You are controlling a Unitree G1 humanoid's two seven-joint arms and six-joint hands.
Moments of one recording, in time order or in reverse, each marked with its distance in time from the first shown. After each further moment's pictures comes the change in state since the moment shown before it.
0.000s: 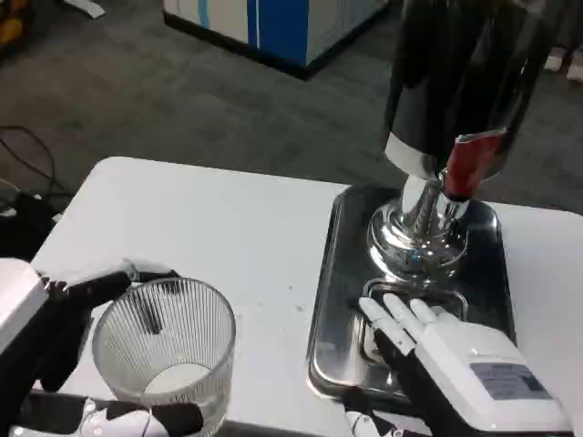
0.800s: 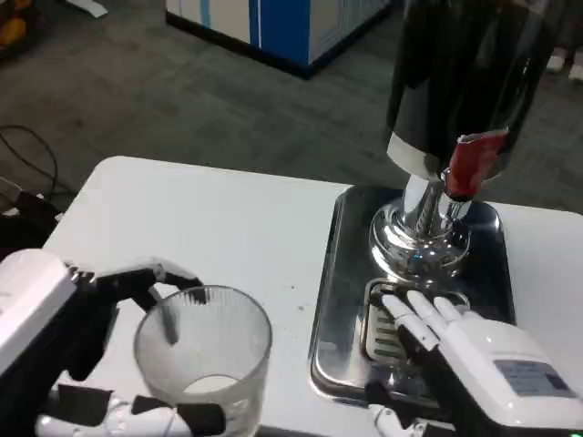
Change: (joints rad) left arm -0.061 -0.001 -0.058 0.006 0.022 0.004 -0.005; right arm 0.008 0.001 -0.061 -0.007 0.016 0.002 0.004
